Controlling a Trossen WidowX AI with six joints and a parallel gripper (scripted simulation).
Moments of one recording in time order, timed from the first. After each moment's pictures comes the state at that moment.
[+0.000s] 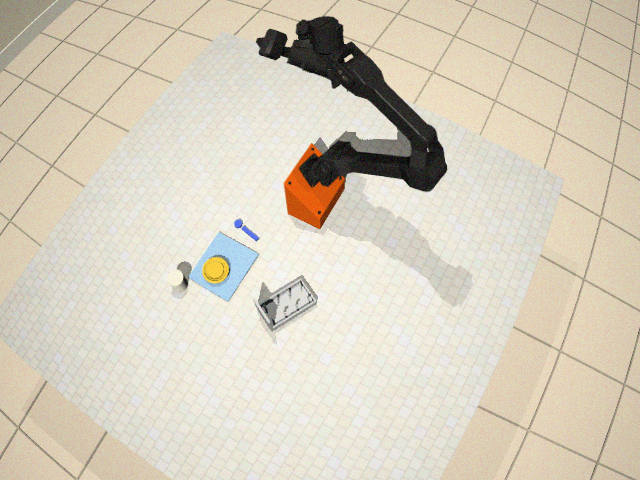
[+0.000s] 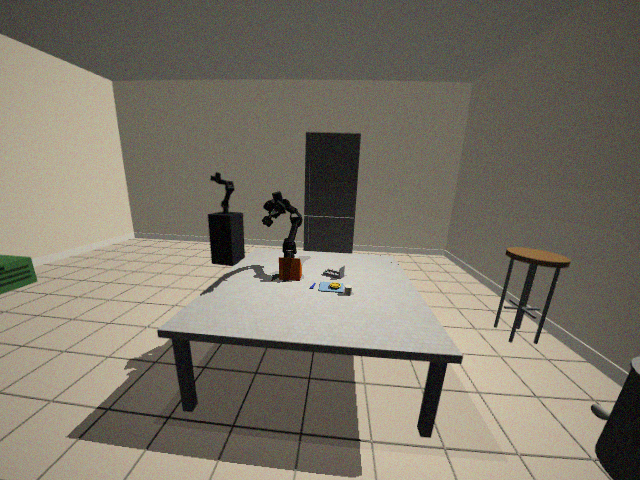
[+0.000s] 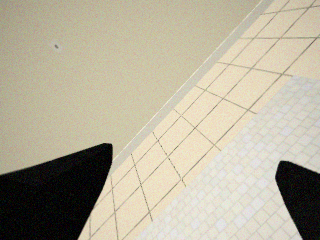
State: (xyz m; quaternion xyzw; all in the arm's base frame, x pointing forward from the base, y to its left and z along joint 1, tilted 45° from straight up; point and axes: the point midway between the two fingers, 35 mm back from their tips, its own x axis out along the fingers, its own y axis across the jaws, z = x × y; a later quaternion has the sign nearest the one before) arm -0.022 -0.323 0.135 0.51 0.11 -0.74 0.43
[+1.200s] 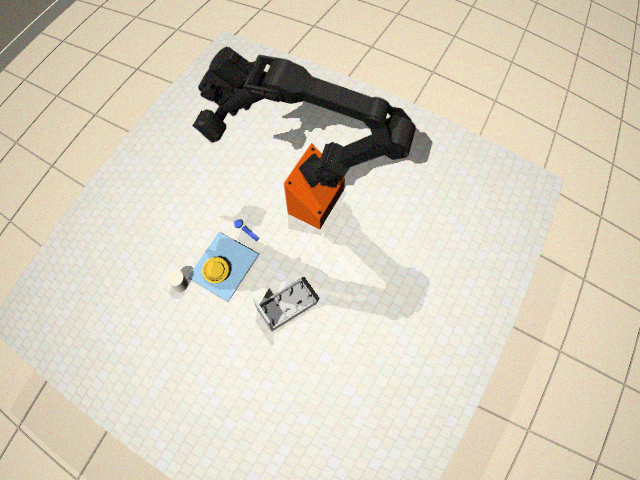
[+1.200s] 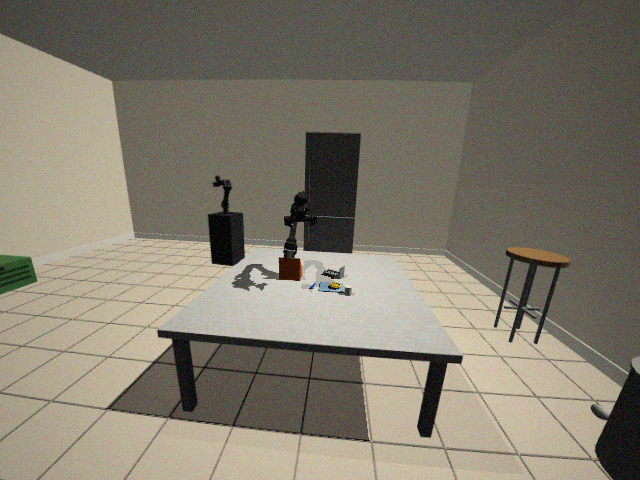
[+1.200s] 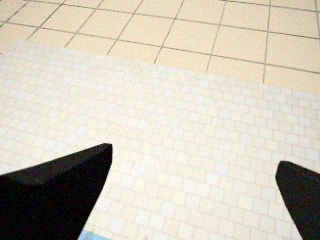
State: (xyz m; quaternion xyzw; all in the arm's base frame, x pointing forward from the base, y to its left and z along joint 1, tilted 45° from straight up) arm 0.174 -0.296 0.072 0.45 0.49 -0.39 0.63
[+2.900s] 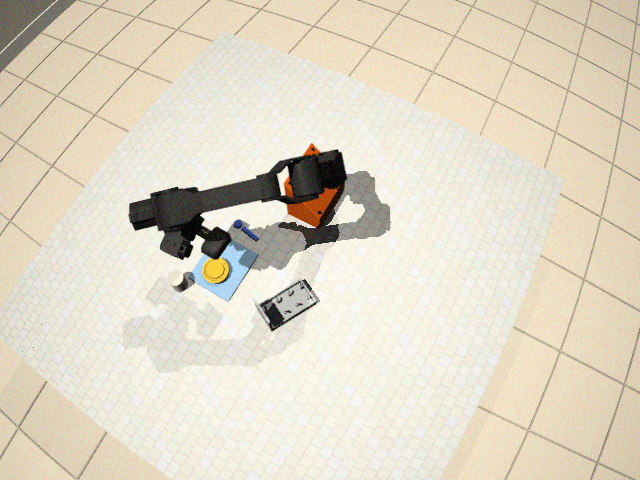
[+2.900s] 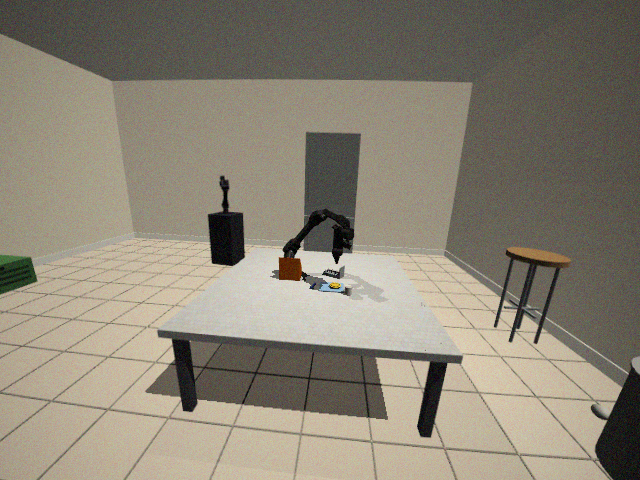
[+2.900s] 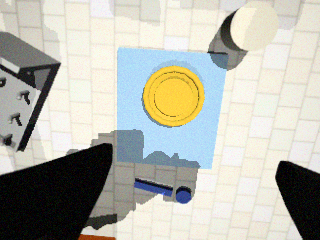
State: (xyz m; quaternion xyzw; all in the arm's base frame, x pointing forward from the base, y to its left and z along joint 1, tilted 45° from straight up) arm 0.352 -0.082 -0.012 0.20 0.68 0.32 0.63
